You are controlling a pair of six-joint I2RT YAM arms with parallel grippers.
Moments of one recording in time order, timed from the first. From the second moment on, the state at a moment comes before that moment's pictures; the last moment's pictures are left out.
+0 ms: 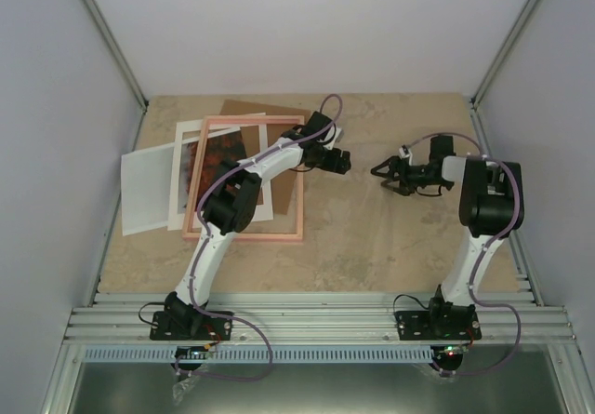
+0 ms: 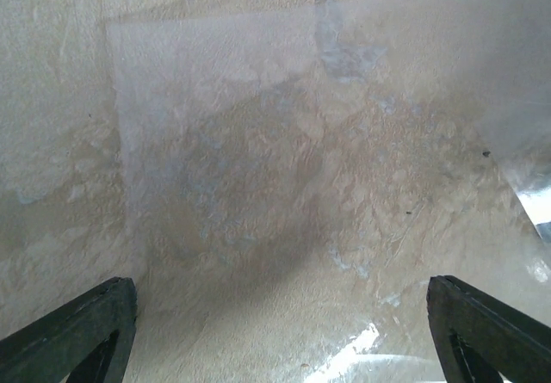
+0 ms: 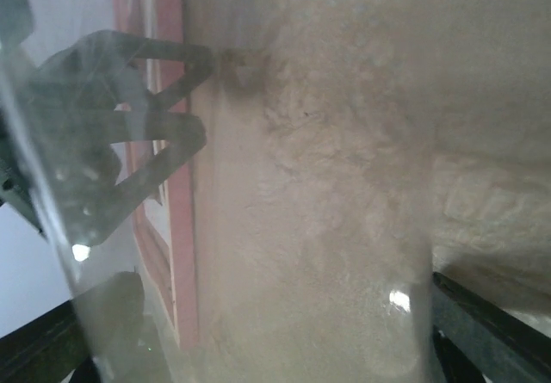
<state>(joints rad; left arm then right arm) -0.61 2.42 1.96 -0.50 0.27 -0.27 -0.08 2.02 1.15 -0.32 -1.02 0.23</state>
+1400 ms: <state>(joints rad) -0.47 1.99 1.52 -0.21 1.06 -0.32 -0.22 1.73 1.27 -0.62 -1.36 -0.23</state>
